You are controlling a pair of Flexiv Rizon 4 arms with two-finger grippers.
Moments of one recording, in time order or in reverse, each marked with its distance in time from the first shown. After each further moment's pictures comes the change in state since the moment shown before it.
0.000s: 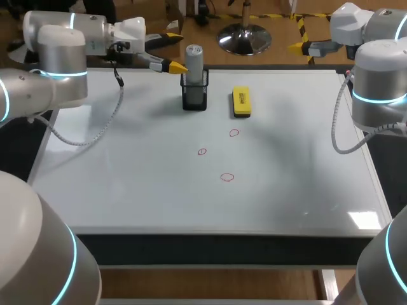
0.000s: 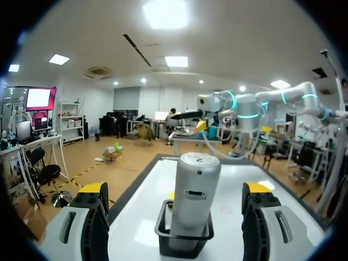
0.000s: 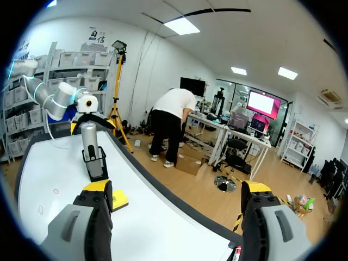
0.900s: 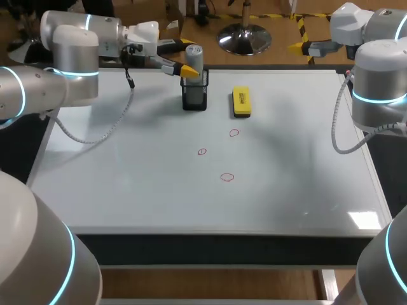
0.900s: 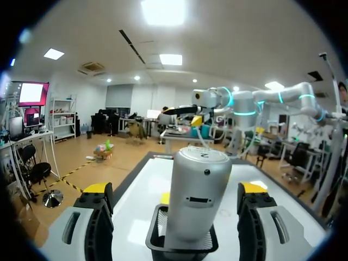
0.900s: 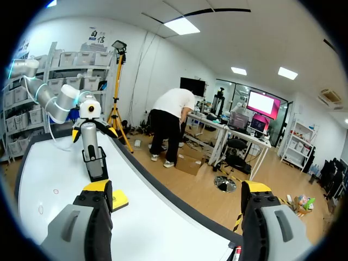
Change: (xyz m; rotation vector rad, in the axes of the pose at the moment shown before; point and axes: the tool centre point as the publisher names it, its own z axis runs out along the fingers) left arm 0.006 0.011 0.031 -0.008 0.069 -0.015; right arm 0.000 0.000 0.000 0.000 0.000 0.000
